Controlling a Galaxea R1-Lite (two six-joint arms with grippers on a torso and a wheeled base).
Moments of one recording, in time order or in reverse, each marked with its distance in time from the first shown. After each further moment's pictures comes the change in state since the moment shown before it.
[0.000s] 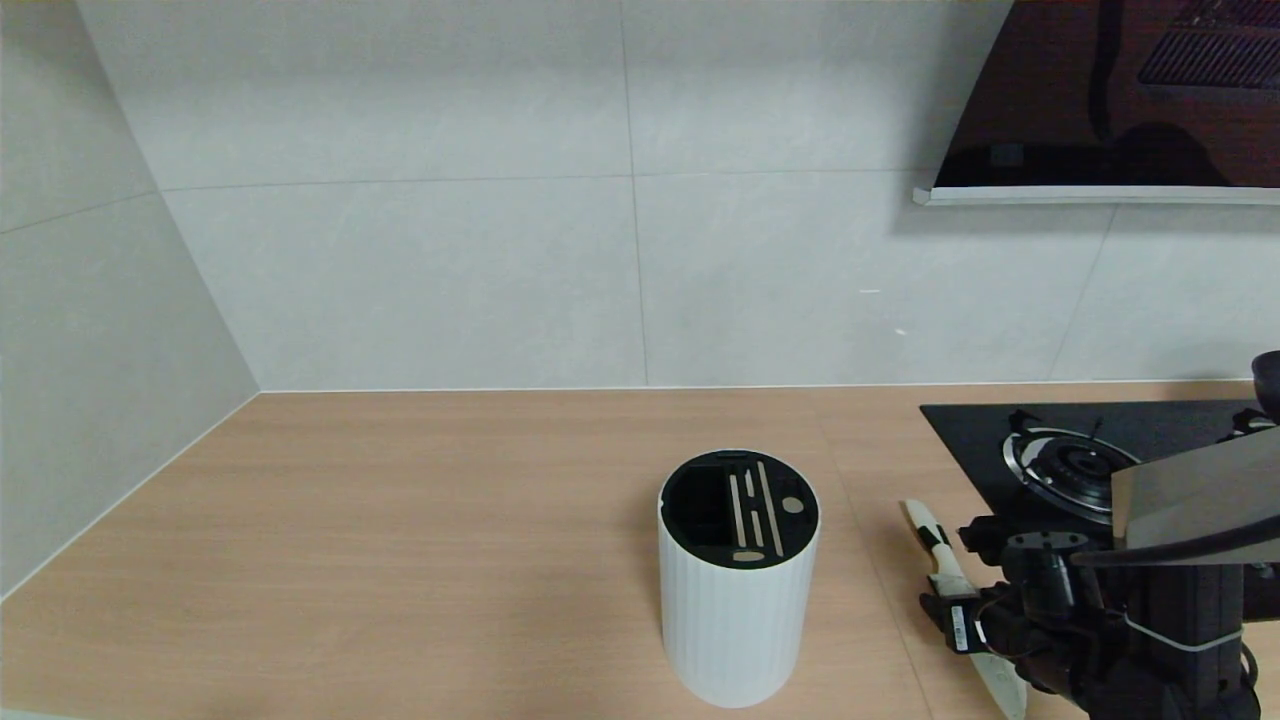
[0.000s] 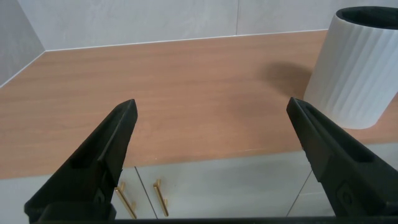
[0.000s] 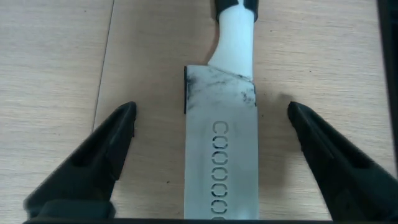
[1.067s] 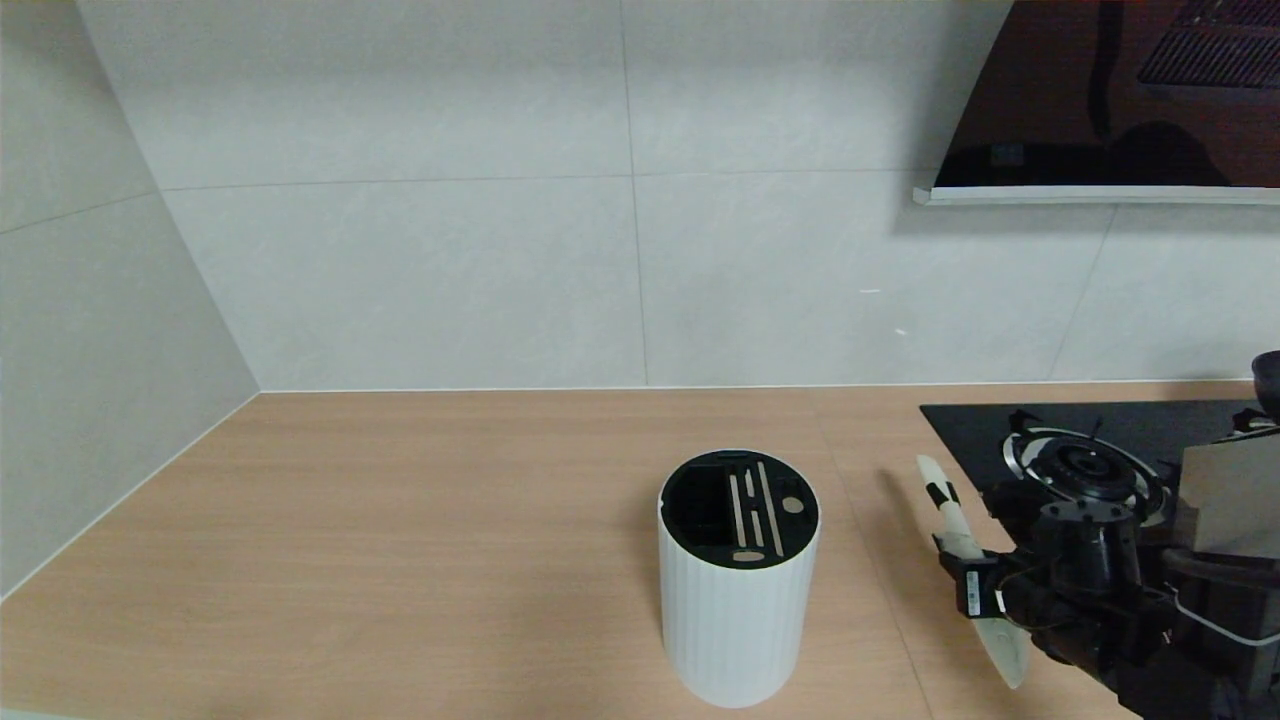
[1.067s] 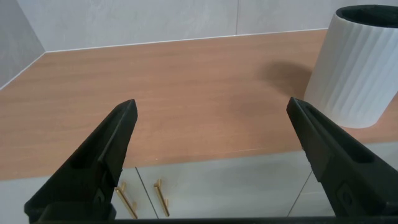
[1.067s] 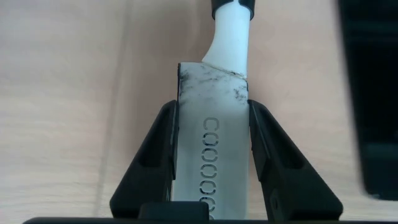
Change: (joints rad) left arm 0.000 0.000 0.000 0.001 -0.001 0.005; right arm -0.005 -0.165 0.024 0.004 0.000 0.000
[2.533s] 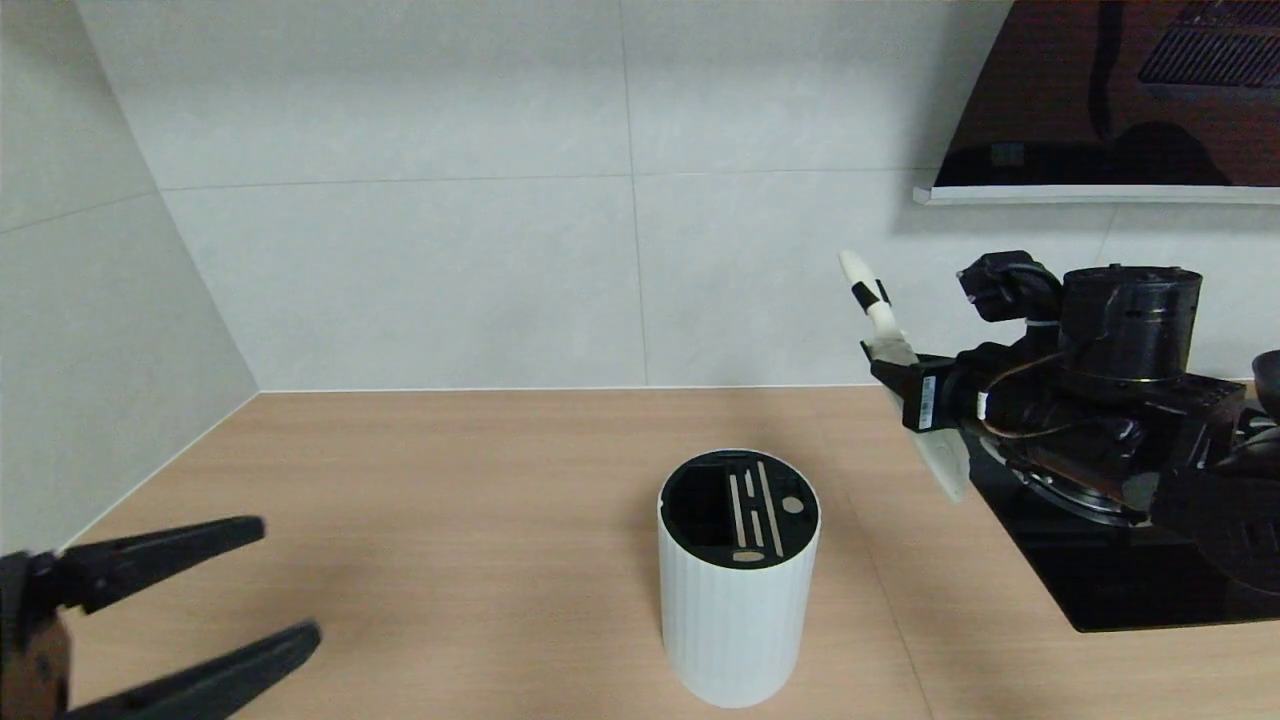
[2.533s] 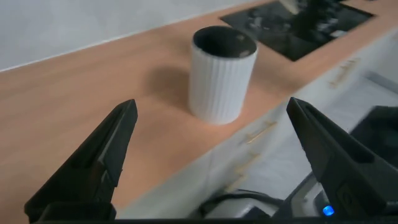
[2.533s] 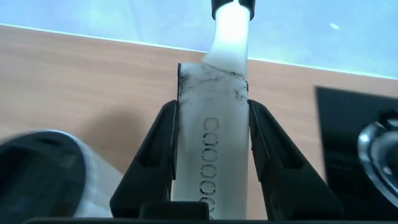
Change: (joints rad) left arm -0.121 0.915 -0.515 -0.149 -0.521 -0.047; right arm 0.243 -0.486 -0.533 0.693 0.012 -0.024
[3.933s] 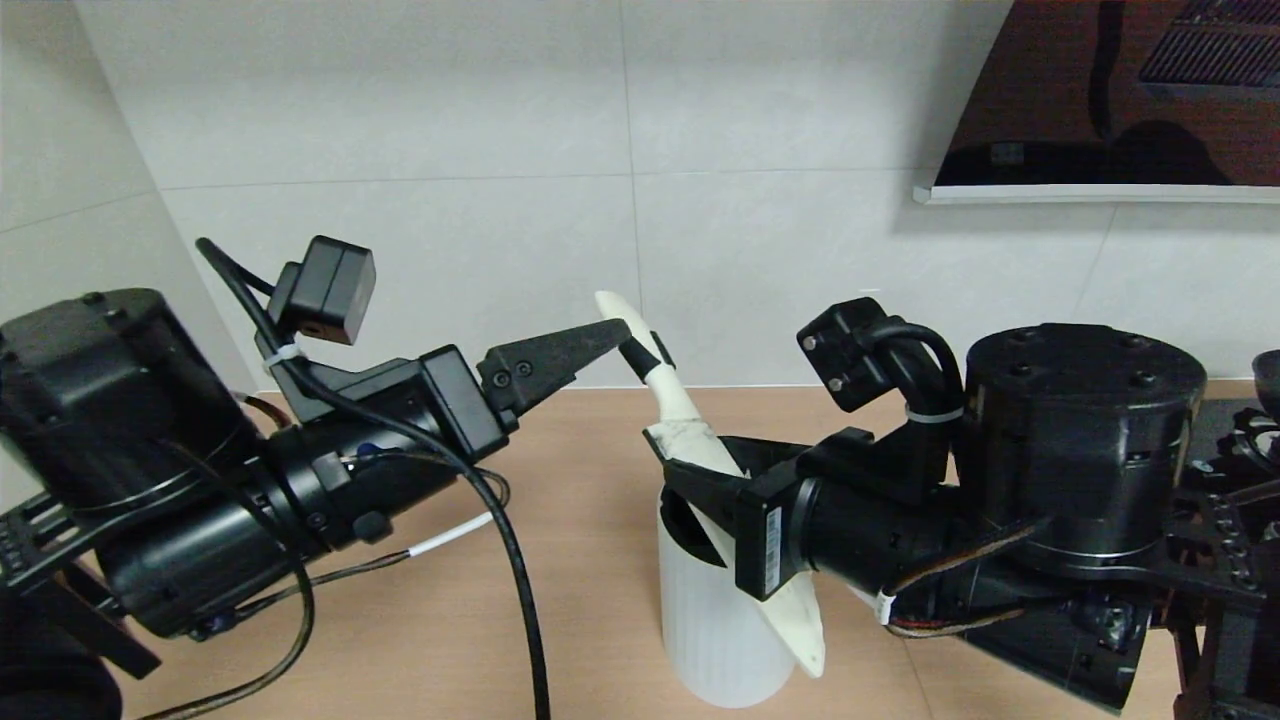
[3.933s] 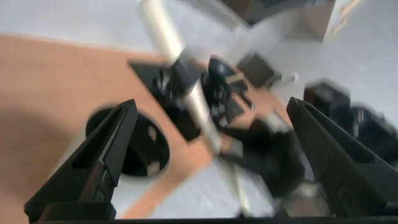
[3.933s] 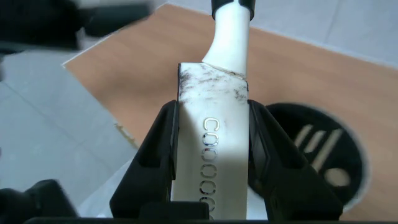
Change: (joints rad) left arm -0.426 0.610 -0.074 -0.890 0.323 -0.731; right arm 0.517 -0.035 -0.009 0.007 -0.008 0.154
